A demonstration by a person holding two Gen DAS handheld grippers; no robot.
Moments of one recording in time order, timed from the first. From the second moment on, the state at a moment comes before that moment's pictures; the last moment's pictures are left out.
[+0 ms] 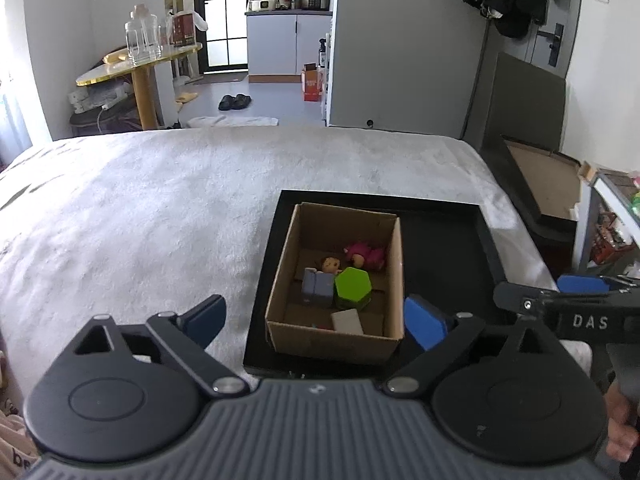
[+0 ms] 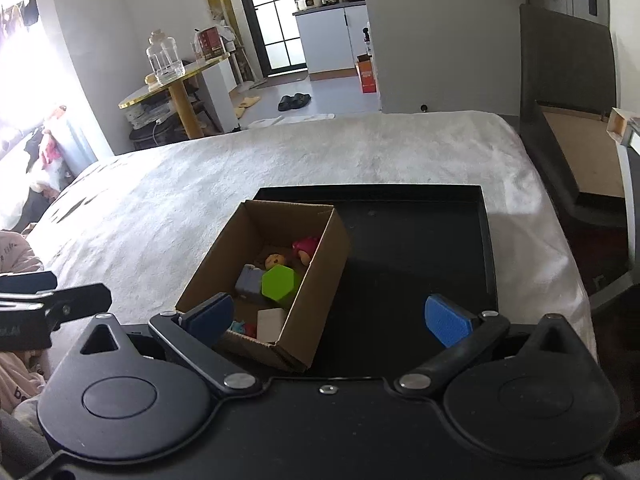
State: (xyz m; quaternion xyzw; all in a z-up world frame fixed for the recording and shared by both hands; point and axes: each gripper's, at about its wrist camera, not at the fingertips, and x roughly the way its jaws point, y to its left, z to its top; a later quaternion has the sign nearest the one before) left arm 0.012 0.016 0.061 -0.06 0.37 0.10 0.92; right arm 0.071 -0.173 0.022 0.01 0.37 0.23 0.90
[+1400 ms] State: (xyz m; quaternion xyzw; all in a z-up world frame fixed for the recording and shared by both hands) left arm -0.021 0.012 0.099 -0.08 0.34 0.09 0.93; right arm 0.028 -0.186 0.076 -0.03 0.34 0.22 0.91
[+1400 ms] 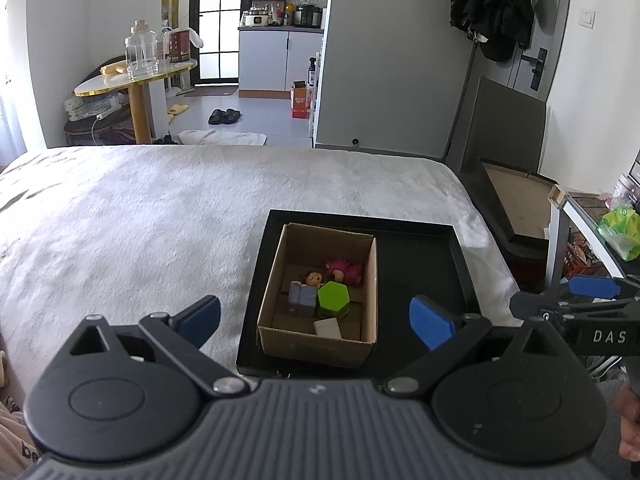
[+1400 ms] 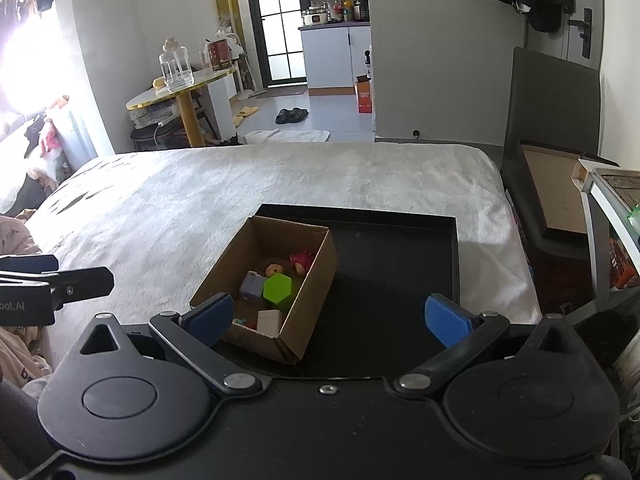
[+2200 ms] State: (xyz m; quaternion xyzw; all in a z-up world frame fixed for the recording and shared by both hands) left arm -0.025 0.018 0.095 -0.09 0.34 0.09 0.93; right arm 0.023 -0.187 0.075 -0.04 0.34 0.23 0.91
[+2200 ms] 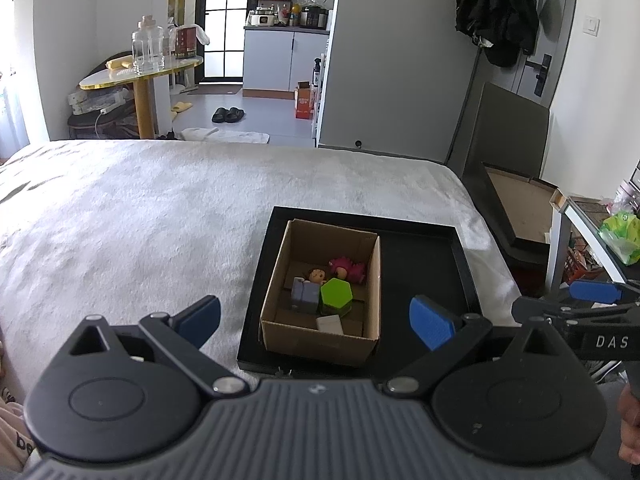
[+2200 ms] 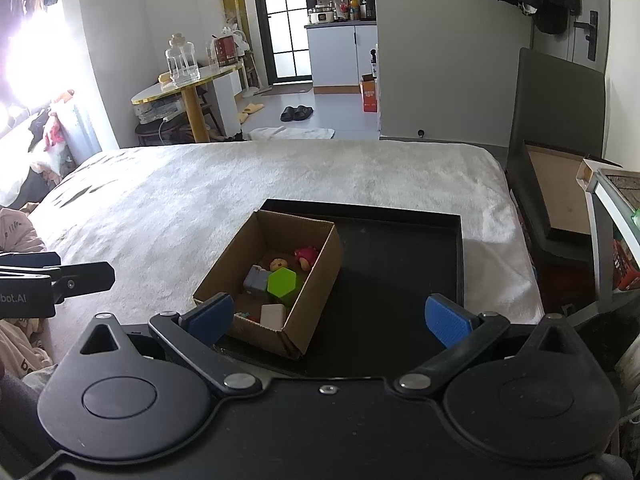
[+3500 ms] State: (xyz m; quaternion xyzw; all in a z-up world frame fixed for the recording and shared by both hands) left arm -0.028 0.018 0.089 -0.09 0.34 0.09 0.93; right arm 0.022 -0.186 0.073 -0.03 0.34 0.22 0.91
